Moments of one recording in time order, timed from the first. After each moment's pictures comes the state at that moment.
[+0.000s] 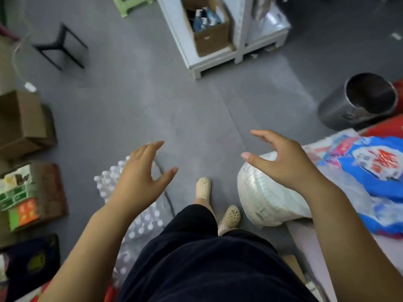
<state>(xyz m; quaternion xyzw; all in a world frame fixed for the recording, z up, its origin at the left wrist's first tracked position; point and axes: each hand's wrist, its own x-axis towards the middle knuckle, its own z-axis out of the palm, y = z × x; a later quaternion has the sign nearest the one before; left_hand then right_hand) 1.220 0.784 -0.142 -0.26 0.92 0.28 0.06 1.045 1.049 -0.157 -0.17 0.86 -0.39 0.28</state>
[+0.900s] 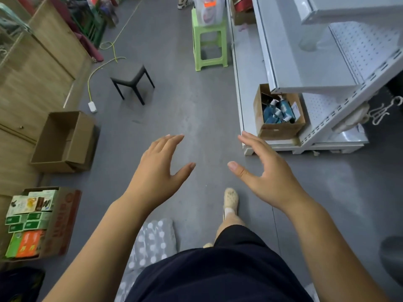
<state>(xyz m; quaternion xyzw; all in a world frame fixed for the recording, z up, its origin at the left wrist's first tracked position) 0.976 0.423 -0.114 -0.33 0.91 0.23 -0.07 0.784 0.604 -0.132 -0.41 0.77 -0.41 0.26</state>
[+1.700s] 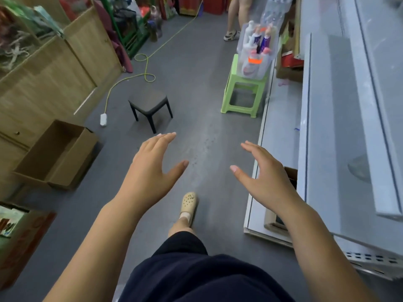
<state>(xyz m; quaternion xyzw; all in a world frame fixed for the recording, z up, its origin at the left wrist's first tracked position) 0.729 0.121 -0.107 -0.48 0.83 0.24 -0.15 0.487 0.238 -0.126 -0.50 0.77 -0.30 0.26</state>
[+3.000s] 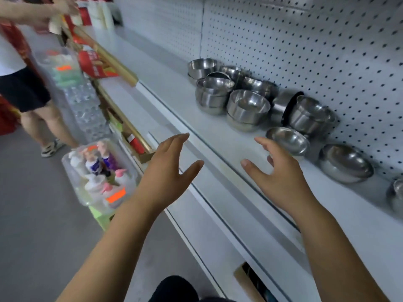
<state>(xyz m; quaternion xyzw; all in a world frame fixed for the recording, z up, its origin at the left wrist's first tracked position) 0.096 -0.256 -0.033 0.05 0.93 0.31 -0.18 0.073 -0.006 -0.010 -0.08 0.89 -0.44 -0.05</state>
